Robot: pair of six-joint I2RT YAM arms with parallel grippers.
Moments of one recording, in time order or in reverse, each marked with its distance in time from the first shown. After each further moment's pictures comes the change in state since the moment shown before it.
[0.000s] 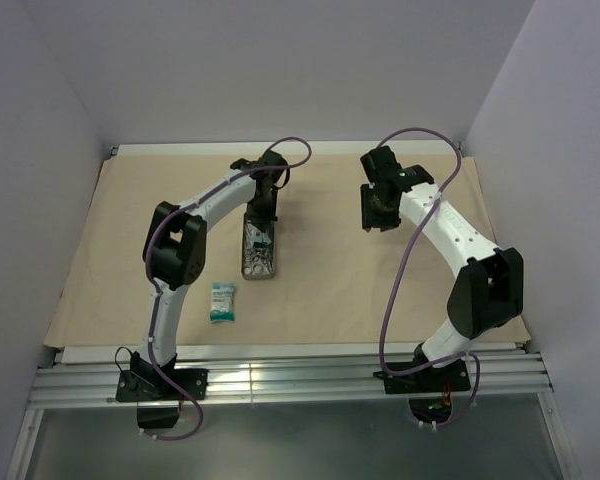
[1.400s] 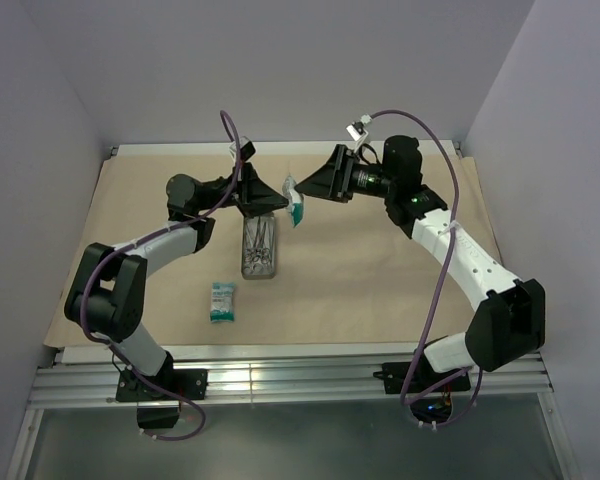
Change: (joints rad) left arm 0.162 -0.571 -0.900 2.171 1.264 -1.519; right arm 0.017 -0.200 -0.201 0.970 -0.998 0.476
